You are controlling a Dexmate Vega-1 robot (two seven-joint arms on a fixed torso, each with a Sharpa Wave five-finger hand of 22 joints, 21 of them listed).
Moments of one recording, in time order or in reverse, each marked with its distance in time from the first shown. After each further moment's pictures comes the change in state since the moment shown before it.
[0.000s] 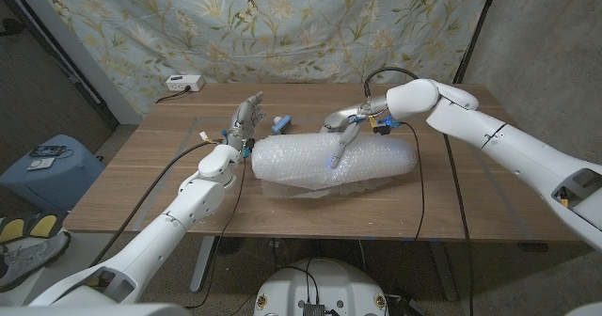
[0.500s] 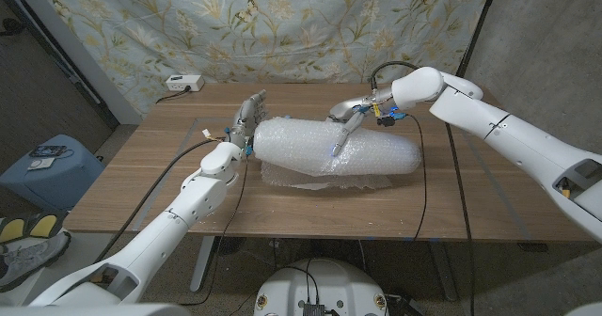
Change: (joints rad) left arm -0.019 -0.008 0.010 0.000 -0.007 0.016 -0.013; left_hand 0.000 0.000 0.000 -0.008 0.000 0.003 -0.003 0.000 0.001 0.006 0.002 0.000 0.000 0.000 0.000 0.000 0.000 0.000 0.000 0.000 0.000; right arm 0.045 -0.003 -0.002 0.034 0.127 -0.114 0.044; right_hand 0.005 -0.005 0.004 -0.004 -0.011 0.004 -0.004 -0.005 0.000 0.009 0.002 0.000 0.001 0.003 0.000 -0.008 0.019 0.000 0.000 0.017 0.000
